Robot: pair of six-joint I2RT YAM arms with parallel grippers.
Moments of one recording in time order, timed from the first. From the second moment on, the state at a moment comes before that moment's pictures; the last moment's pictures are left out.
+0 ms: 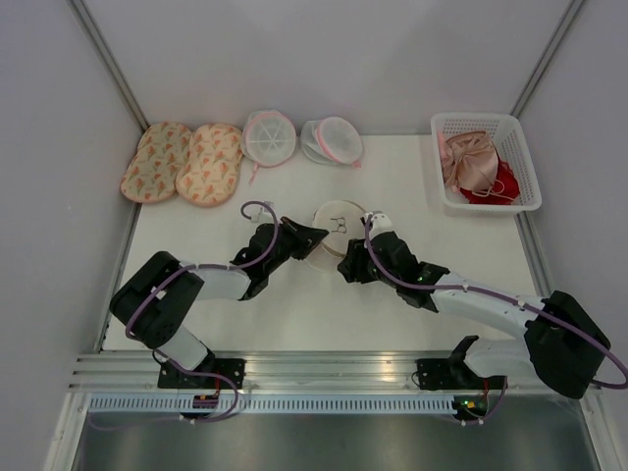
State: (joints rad) left arm -0.66 1.58 0.55 0.77 -0.01 -1.34; right arm 0.79 1.25 0.60 0.06 0.09 0.55
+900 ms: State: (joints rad) left arm -0.66 1.55 0.53 0.73 0.04 -1.34; right arm 0.86 1.35 0.70 0.02 0.23 0.54
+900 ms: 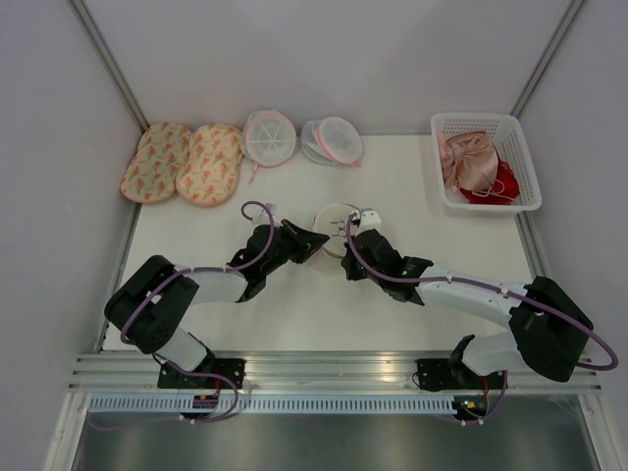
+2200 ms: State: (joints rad) left arm -0.37 1.24 0.67 0.15 0.36 -0.80; right arm 0.81 1.29 0.79 -0.29 0.28 0.48
